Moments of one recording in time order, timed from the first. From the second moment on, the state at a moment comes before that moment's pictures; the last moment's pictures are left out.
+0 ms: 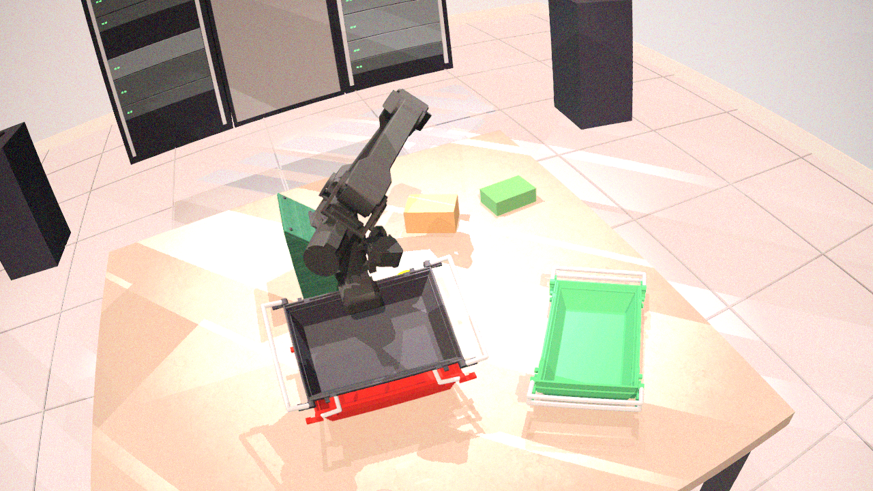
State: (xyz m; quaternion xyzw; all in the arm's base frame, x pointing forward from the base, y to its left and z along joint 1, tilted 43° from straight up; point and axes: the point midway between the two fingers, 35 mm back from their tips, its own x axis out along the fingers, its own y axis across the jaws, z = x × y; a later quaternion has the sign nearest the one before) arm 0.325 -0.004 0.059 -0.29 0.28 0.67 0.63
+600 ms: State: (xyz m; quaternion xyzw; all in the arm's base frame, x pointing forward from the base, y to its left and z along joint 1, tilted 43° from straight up) arm 0.322 0.006 0.047 -0.29 0.27 0.66 0.64
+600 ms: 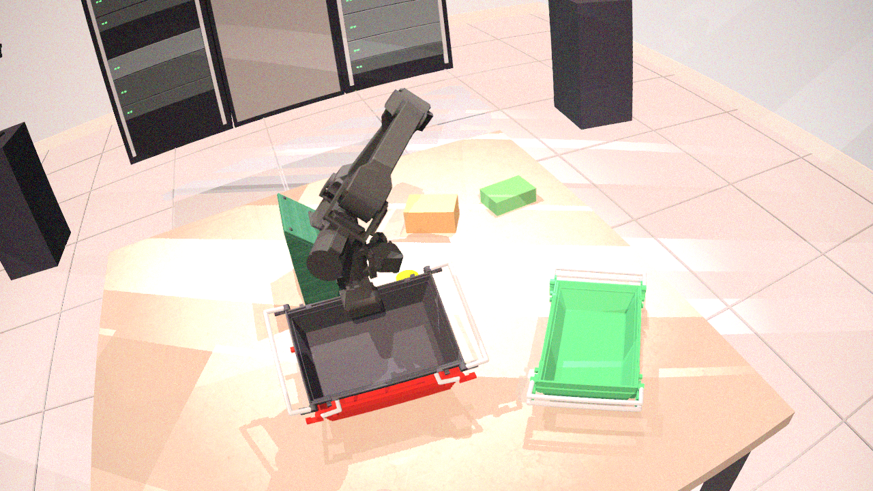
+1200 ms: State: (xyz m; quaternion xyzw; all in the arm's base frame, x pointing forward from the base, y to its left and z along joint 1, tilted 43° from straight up) arm 0.316 0.011 0.042 -0.29 0.27 0.66 0.64
